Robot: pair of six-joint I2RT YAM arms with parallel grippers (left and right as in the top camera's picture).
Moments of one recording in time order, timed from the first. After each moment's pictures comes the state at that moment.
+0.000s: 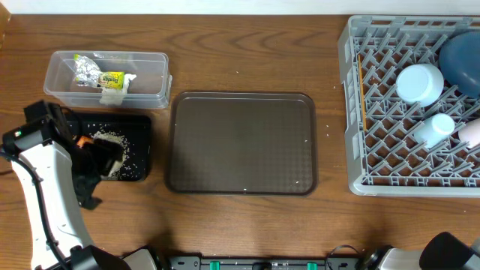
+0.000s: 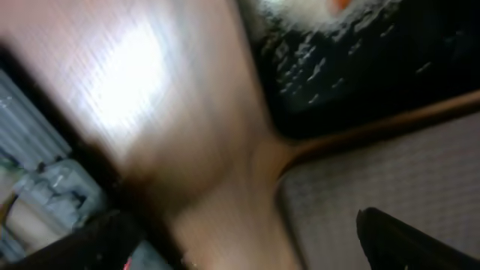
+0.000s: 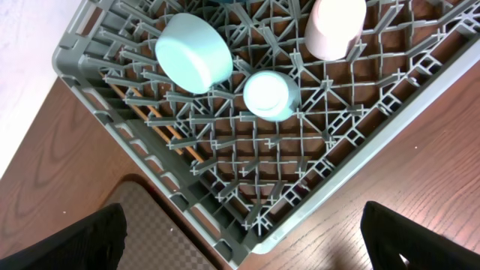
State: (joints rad) left arm 0.49 1.39 1.20 -1.41 0.08 -0.72; right arm -0.63 1.56 1.97 -1.52 -0.19 0.35
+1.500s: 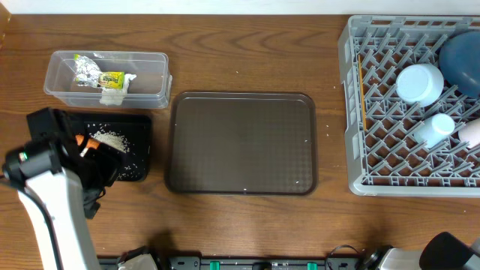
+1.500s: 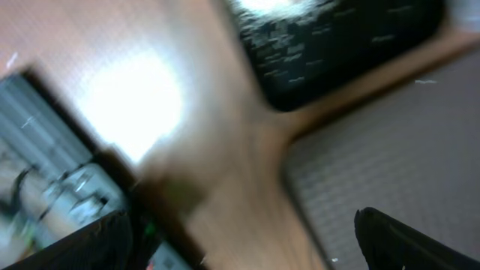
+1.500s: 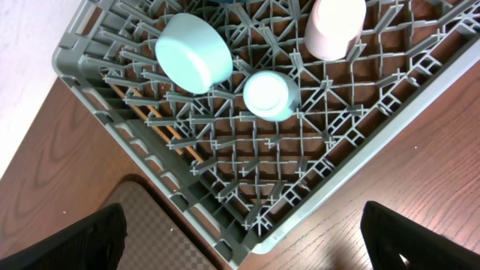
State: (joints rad) left arm 0.40 1.18 1.20 -1.43 0.04 -0.67; right arm -0.63 1.56 1.97 -1.52 -0.19 0.35
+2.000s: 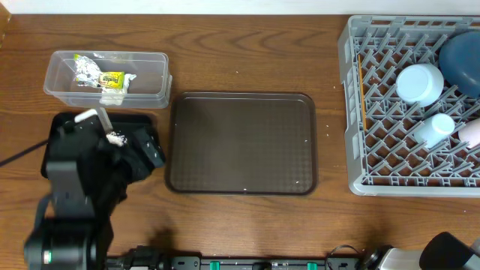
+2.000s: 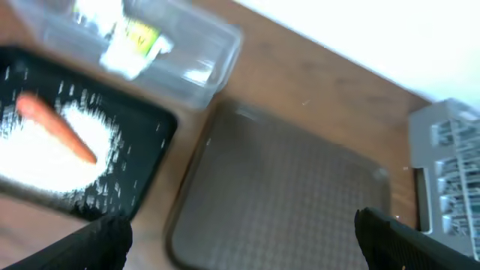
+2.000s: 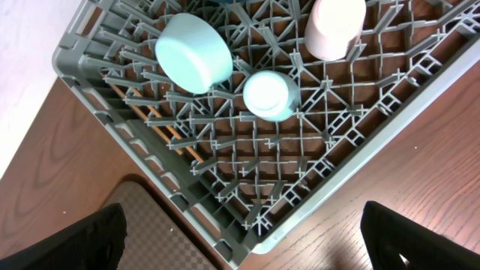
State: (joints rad) left arm -0.02 0.76 1.16 -1.04 0.04 -0.44; right arm -0.63 1.56 1.97 -1.52 -0.19 0.35
